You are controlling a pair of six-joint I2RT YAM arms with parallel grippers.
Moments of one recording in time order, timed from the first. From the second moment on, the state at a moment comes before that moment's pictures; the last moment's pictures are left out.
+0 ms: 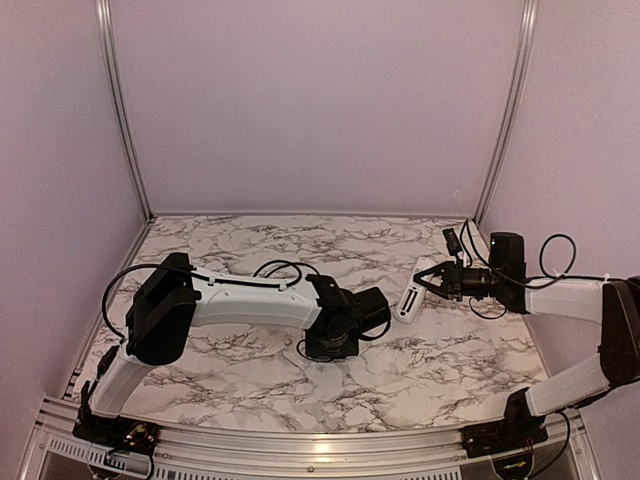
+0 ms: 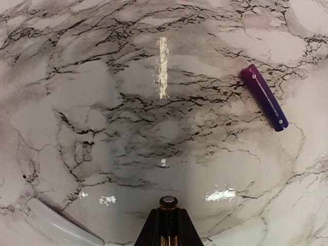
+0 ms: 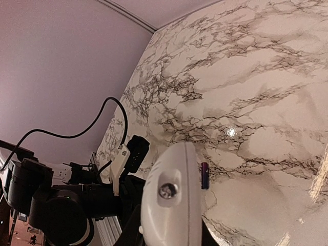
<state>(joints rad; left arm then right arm) -1.19 2.35 1.92 -0.92 -0.31 -1.19 0.12 1.32 0.59 0.21 -0.99 0.51</state>
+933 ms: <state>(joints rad) -1.12 2.10 1.48 -0.55 -0.20 -0.59 0.18 1.32 0.57 0.27 -1.04 0.55</state>
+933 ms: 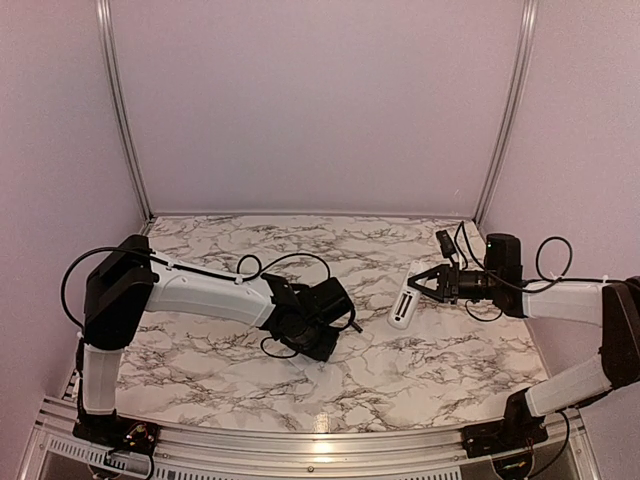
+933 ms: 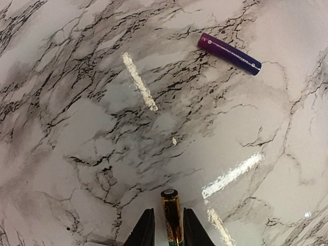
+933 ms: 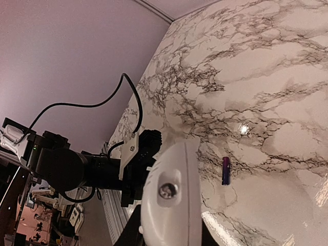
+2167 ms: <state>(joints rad) -1.09 1.65 1.34 -0.35 -0.03 -0.62 0.38 1.33 0.53 0.44 -0.96 0.79</state>
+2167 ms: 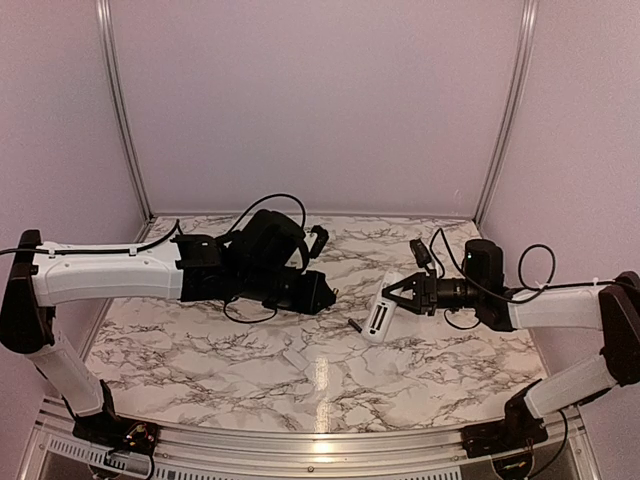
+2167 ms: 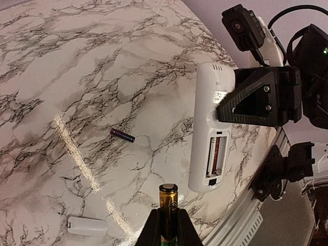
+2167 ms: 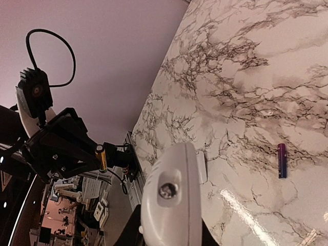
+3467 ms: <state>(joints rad) -1.13 1.82 1.36 -0.44 0.11 -0.81 0.62 1.61 0.52 0.79 -0.79 1.10</state>
